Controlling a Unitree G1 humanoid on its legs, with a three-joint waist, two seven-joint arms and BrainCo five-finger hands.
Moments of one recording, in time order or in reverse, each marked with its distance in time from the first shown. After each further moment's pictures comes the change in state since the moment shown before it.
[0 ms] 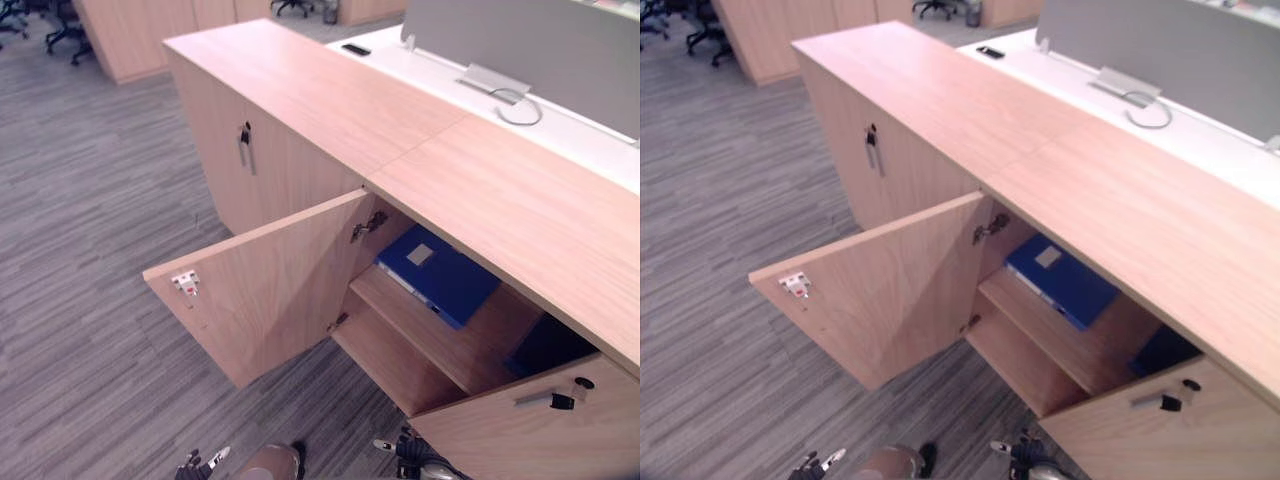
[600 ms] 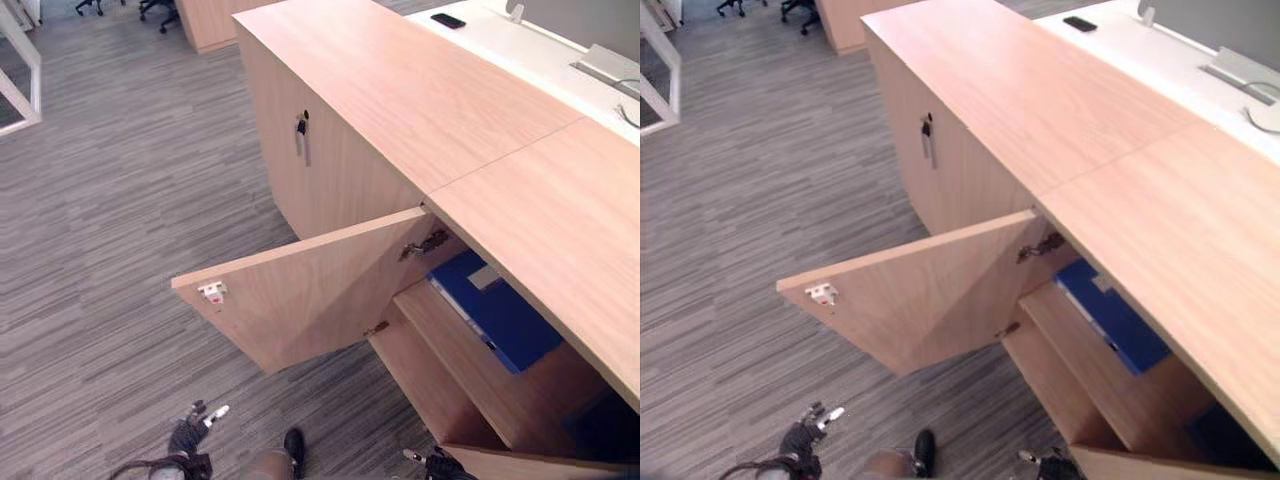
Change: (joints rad) left arm -0.006 0.100 0.024 -0.229 -0.026 0.047 -0.135; right arm 0.047 -0.060 -0.171 -0.007 0.038 0.035 0.016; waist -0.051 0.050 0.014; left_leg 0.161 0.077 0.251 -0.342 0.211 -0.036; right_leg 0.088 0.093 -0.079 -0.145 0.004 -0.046
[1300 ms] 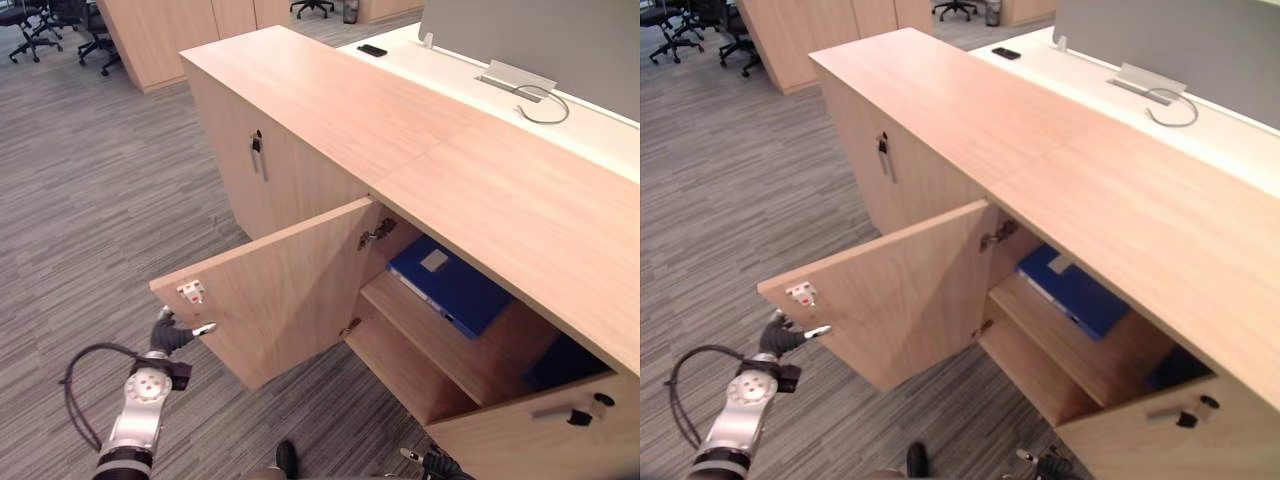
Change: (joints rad) left arm -0.257 0.192 -0.139 -0.210 0.334 0.018 0.140; right arm 0.010 0.008 0.002 -0.011 0.001 -0.002 0.024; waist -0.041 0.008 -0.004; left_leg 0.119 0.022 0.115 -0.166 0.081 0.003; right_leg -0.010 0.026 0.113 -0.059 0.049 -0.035
